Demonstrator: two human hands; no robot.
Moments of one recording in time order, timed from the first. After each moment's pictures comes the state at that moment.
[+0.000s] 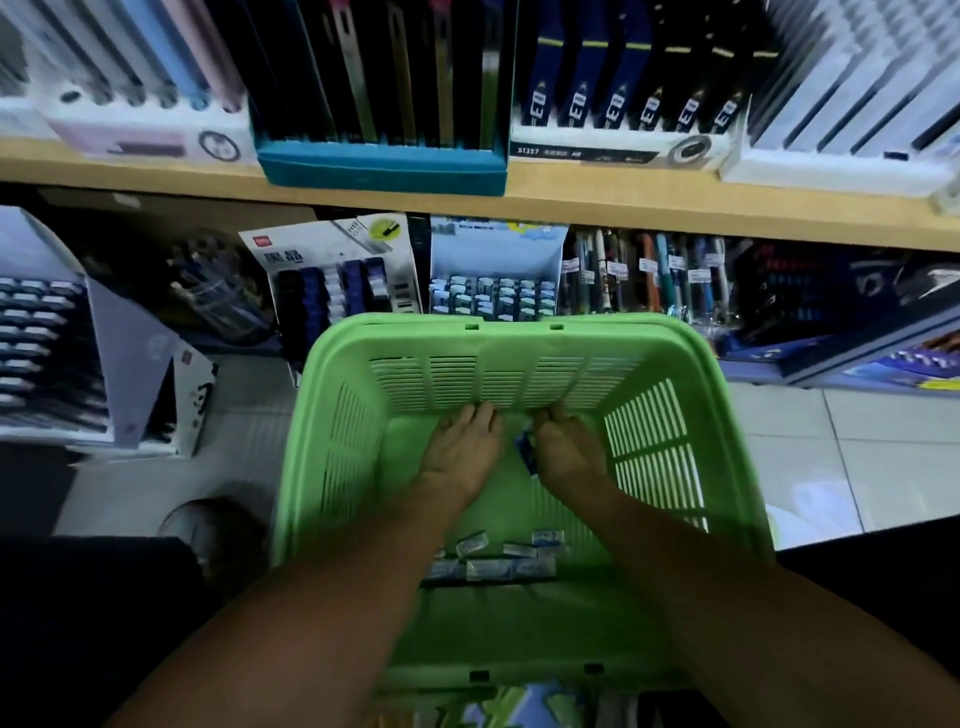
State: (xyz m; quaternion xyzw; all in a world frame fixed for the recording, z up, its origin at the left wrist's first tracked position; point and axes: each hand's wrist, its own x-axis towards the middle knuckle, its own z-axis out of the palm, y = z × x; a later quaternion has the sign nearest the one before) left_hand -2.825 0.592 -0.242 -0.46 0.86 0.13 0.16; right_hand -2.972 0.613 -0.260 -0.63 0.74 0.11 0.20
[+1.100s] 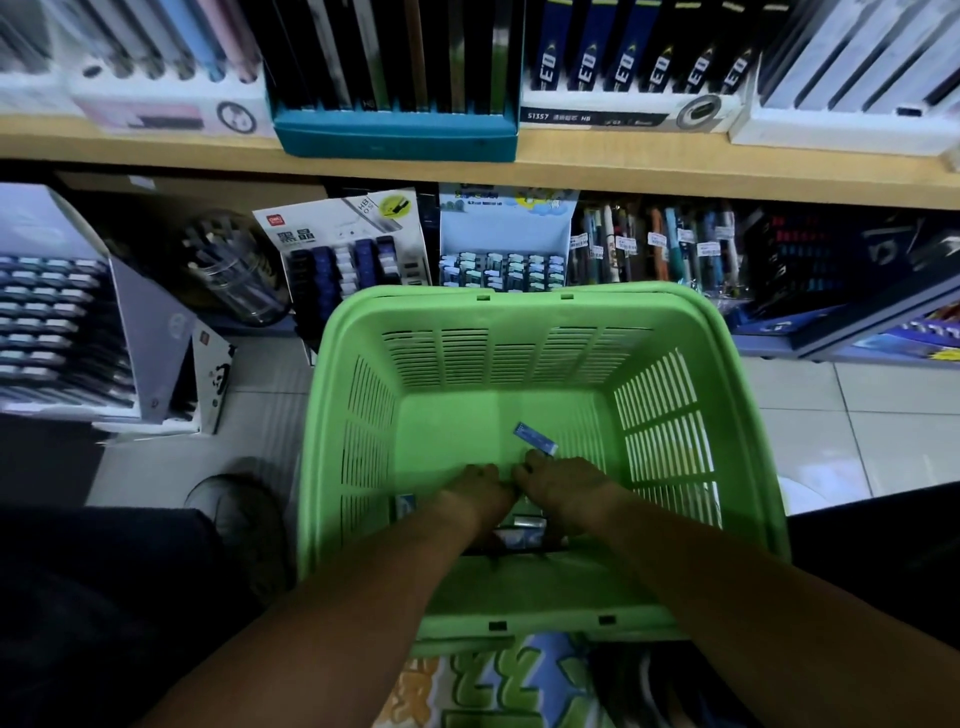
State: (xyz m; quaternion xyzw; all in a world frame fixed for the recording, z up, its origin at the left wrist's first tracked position) left_hand -2.810 0.647 -0.254 -0.31 0.83 0.29 0.35; right_hand -2.961 0.663 -0.256 -0.77 0.49 0.33 0.25
